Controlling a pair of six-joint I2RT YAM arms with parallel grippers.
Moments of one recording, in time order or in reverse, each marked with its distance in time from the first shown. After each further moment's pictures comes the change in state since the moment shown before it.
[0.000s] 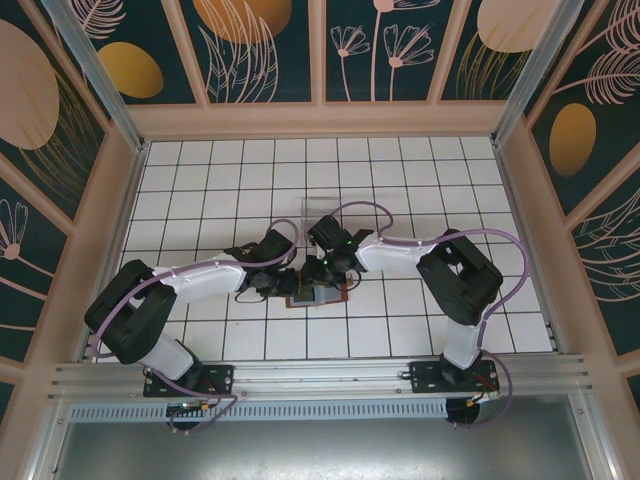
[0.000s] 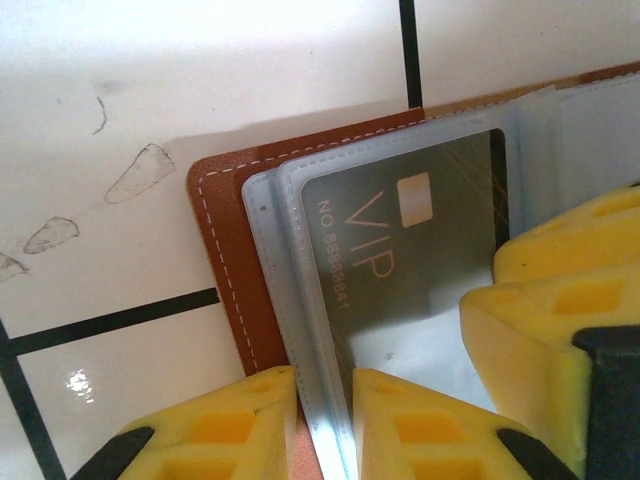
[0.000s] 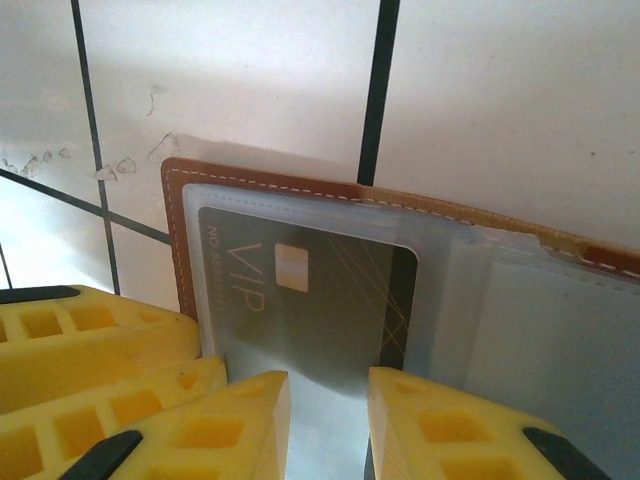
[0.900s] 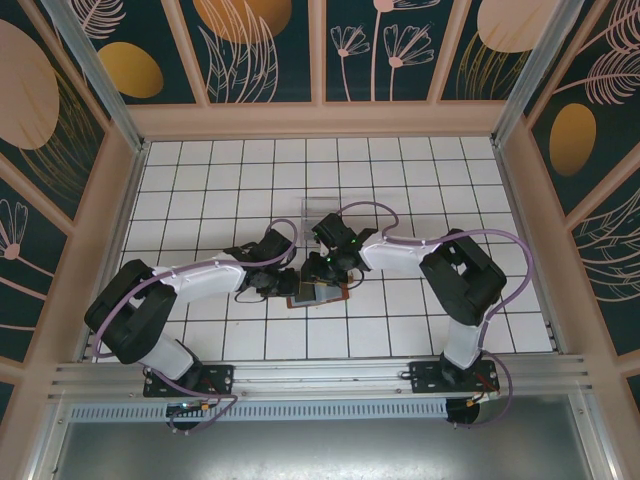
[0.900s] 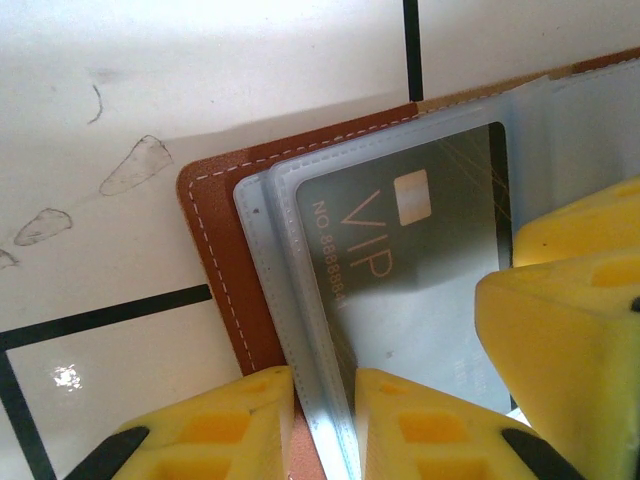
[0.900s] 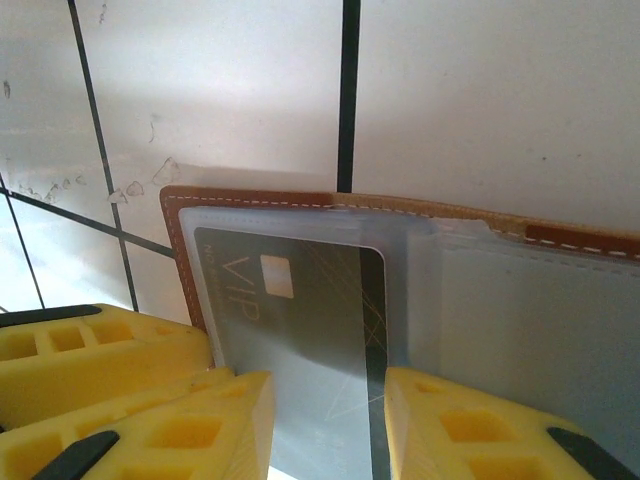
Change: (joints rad) left arm 0.001 0.000 0.000 0.002 0.020 -0.027; right arm -0.028 -0.015 -0.020 0.025 -0.027 0.060
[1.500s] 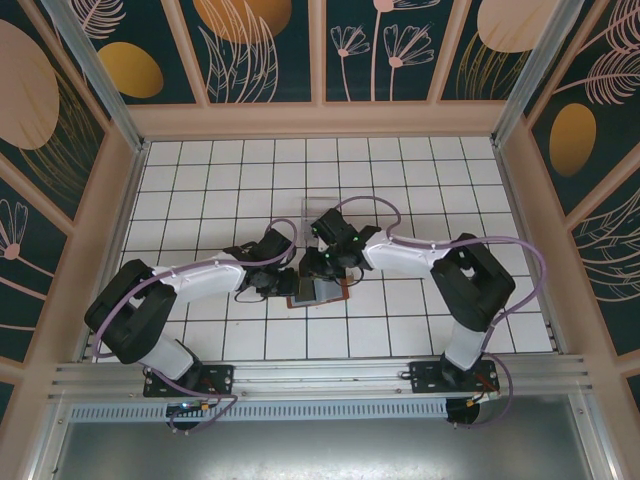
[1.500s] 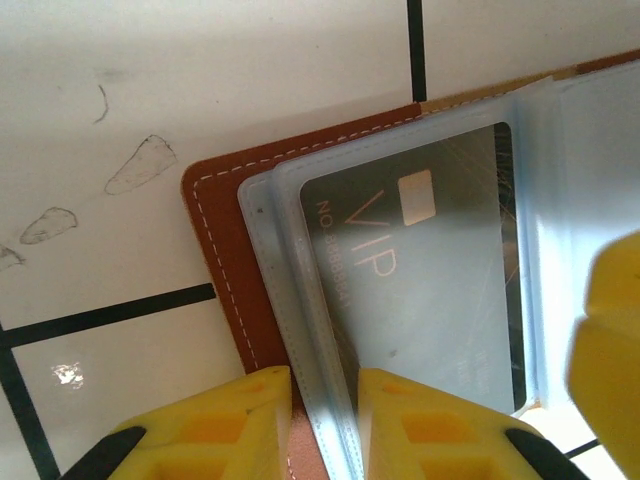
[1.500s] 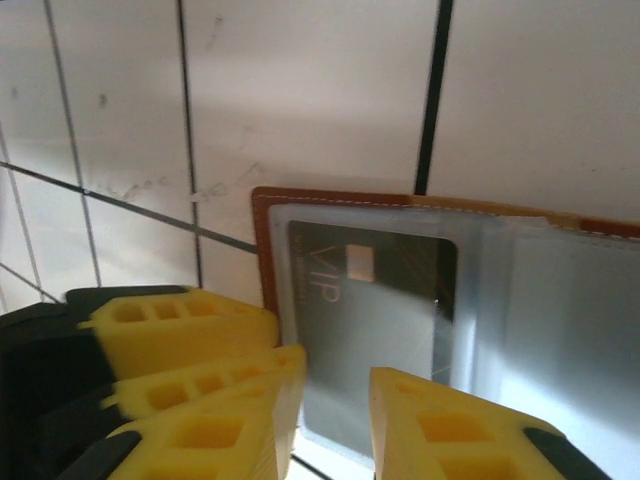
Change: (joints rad) left arm 0.003 0.000 0.004 -0.008 0.000 -0.001; right arm 0.011 -0.051 0.021 -0.017 0.020 0.003
